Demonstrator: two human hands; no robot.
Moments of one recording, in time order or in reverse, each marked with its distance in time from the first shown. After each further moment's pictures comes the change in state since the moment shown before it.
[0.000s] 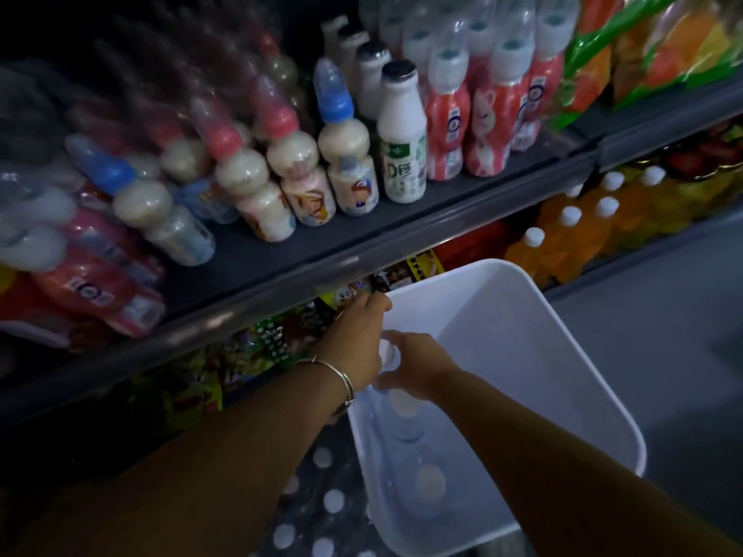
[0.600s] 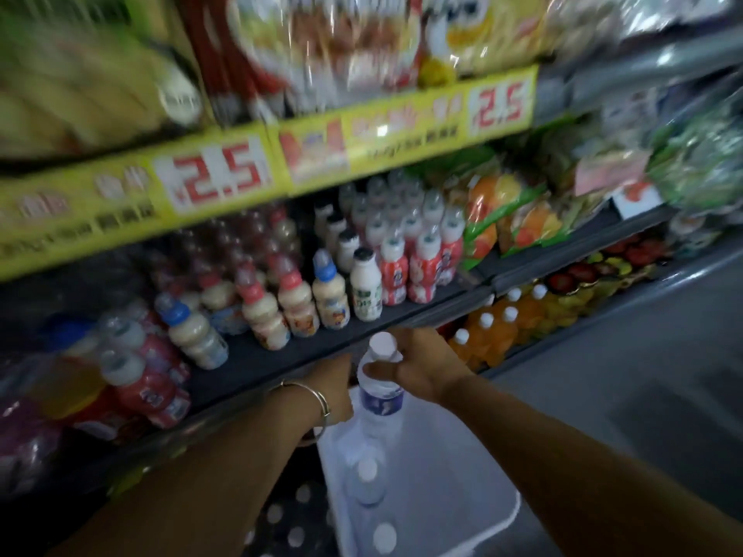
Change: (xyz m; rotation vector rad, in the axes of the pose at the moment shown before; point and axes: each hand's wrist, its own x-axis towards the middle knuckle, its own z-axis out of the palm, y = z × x) left_hand -0.033 0.072 -0.125 0.043 -0.249 -0.081; right_hand -0.095 -0.084 -0.159 0.102 0.278 -0.133
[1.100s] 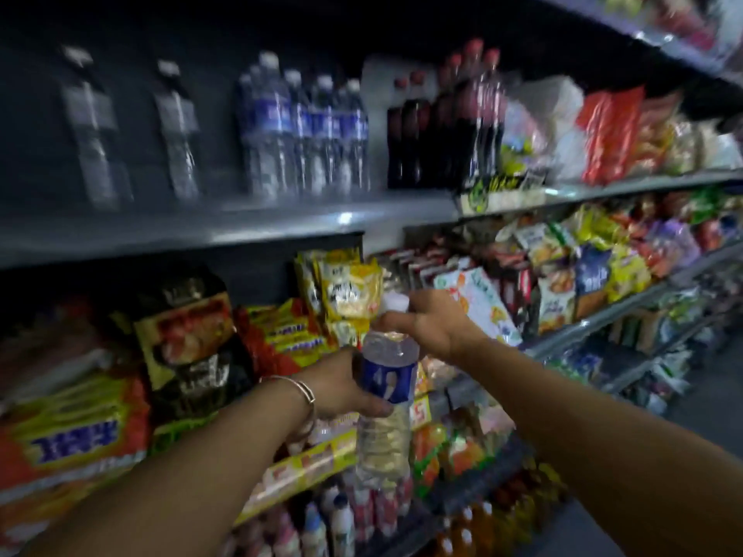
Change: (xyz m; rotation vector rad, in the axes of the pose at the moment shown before) left_hand -0.216 0.188 -0.311 -0.416 0.256 0.527; right_hand -0.113 -0.314 -0.324 -0.016 0.541 -0.289
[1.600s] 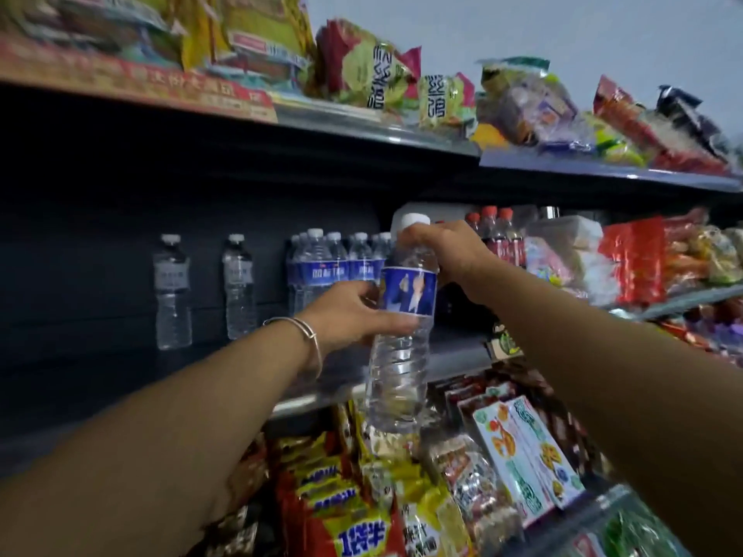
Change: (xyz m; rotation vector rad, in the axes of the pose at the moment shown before) left_hand 0.005 0.188 -0.158 -0.016 0.387 0.255; right_hand 0.133 -0.166 -0.143 0.405 0.185 -0.181
